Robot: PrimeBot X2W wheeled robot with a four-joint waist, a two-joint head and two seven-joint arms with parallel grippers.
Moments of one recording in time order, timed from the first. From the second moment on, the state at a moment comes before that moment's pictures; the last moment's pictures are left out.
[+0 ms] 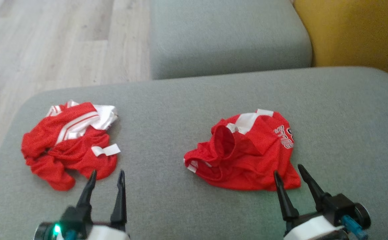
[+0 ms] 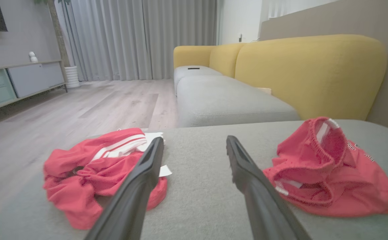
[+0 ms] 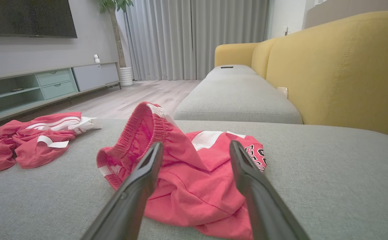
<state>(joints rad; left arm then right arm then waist) 0.16 0.14 -0.27 0.03 -0.16 0.15 -0.25 0.08 -0.05 0.17 0.27 0.06 0.13 -0.25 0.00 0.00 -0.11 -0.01</state>
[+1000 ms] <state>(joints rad) 0.37 0.06 -0.16 -0.07 -0.08 0.11 -0.25 0.16 -0.05 0.16 0.26 0.10 0.13 -0.25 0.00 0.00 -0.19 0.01</state>
